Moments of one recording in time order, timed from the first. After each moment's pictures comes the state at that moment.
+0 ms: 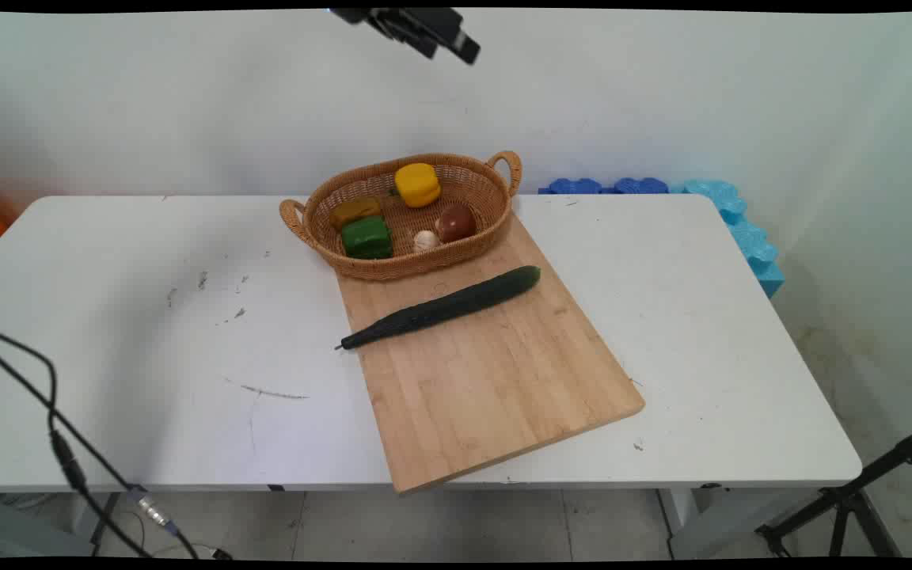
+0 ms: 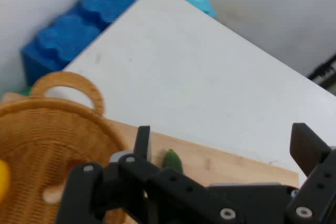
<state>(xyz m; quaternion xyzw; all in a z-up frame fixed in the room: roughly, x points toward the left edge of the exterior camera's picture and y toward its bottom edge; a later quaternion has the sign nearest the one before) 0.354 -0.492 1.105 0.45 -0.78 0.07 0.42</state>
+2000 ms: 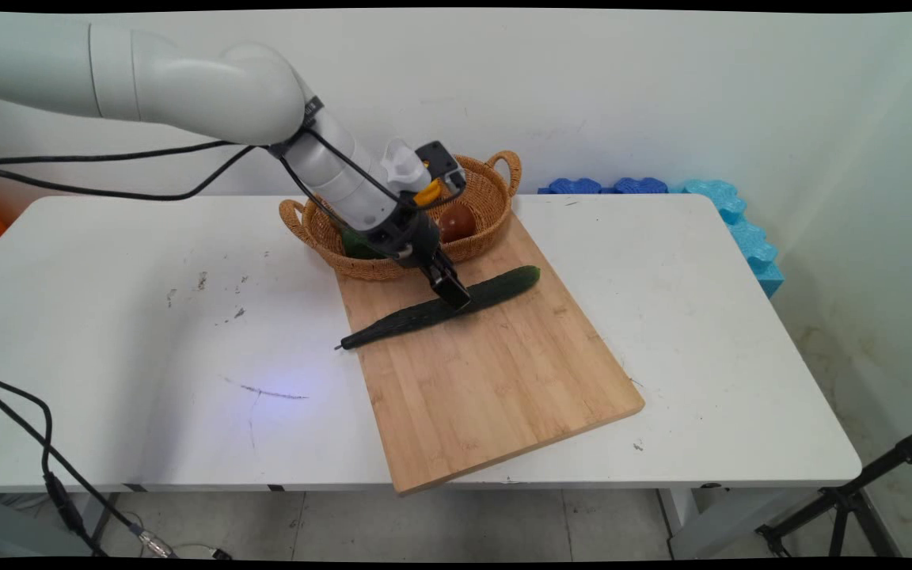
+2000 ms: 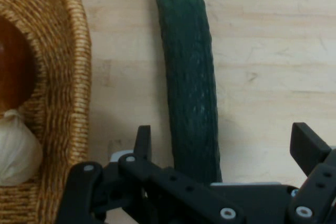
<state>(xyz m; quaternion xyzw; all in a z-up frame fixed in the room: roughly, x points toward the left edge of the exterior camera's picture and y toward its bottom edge) 0.270 -0.469 0.867 0.37 -0.89 0.08 0.25</state>
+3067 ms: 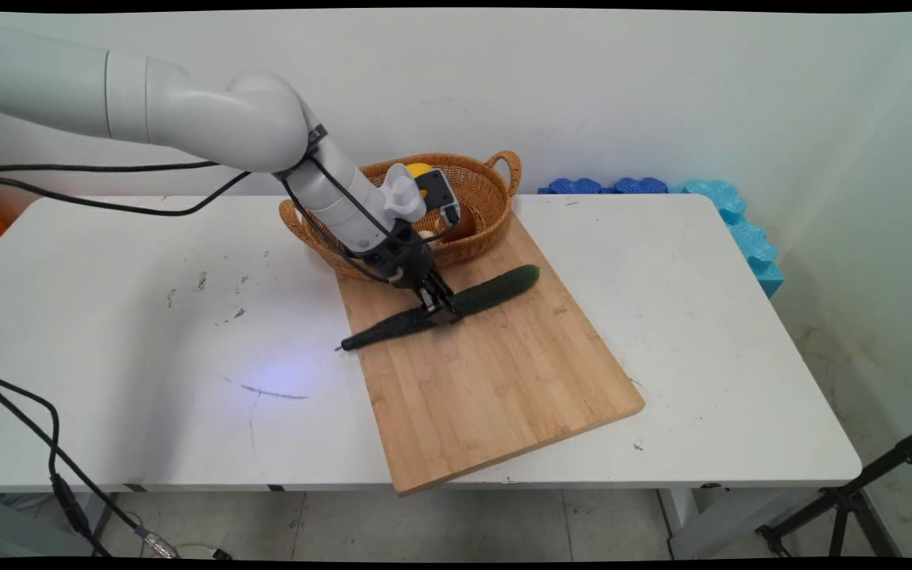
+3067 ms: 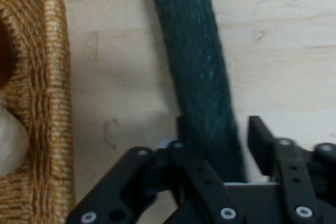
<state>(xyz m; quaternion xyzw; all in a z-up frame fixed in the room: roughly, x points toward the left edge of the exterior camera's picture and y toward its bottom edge) 0.274 -0.463 0.839 0.32 -0.91 0.08 0.23</state>
